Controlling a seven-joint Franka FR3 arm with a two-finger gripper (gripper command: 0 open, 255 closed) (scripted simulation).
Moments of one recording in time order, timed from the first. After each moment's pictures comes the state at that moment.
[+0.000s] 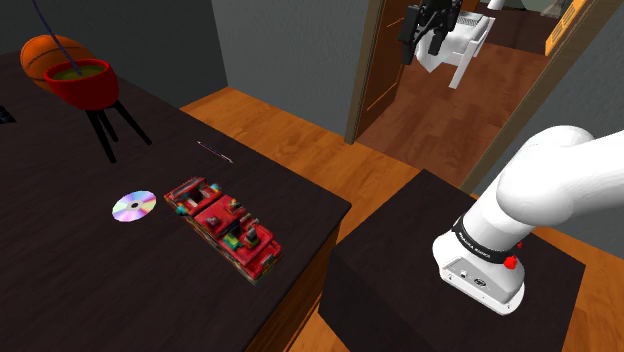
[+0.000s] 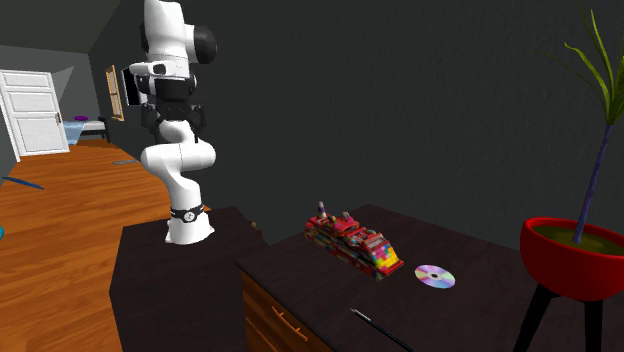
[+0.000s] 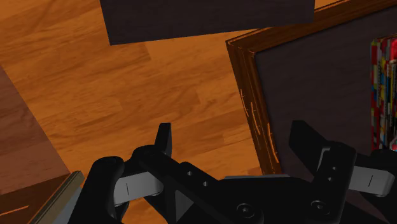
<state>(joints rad) 0.00 -0.74 -0.03 -2.33 -0.05 1.56 0.08</state>
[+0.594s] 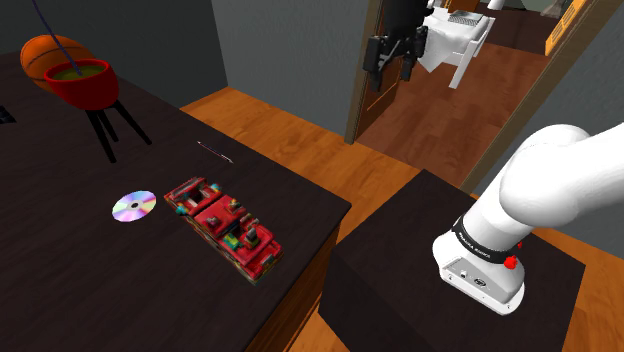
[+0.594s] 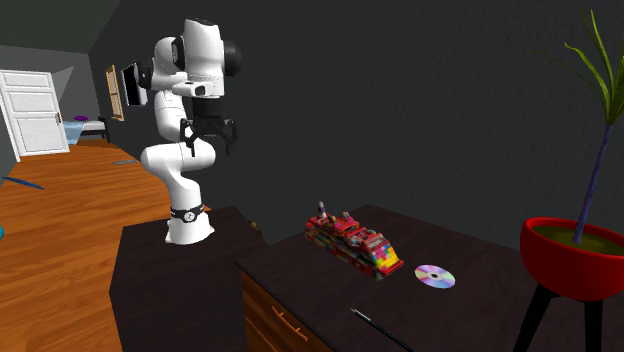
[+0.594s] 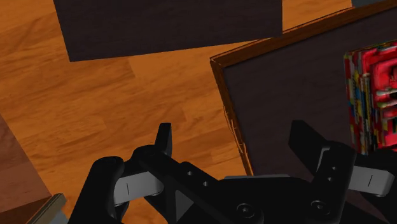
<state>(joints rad) 0.05 -0.66 0.09 -2.37 0.06 1.60 0.23</state>
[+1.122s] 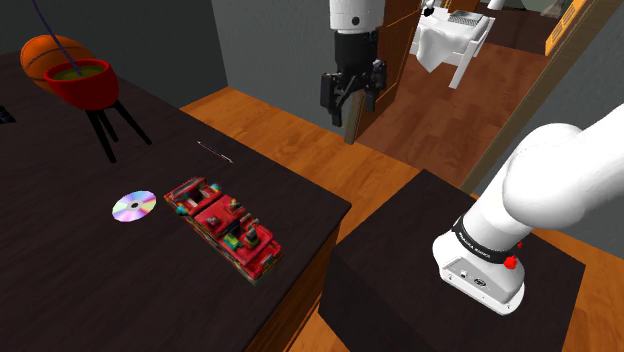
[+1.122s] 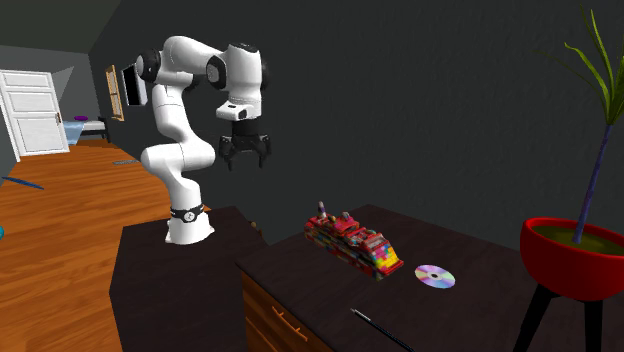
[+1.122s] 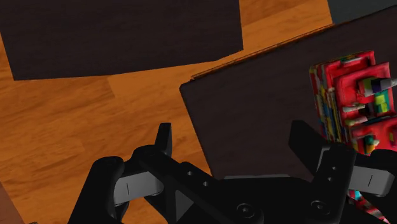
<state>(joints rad) 0.12 -0.48 0.23 -2.34 0.17 1.68 0.40</state>
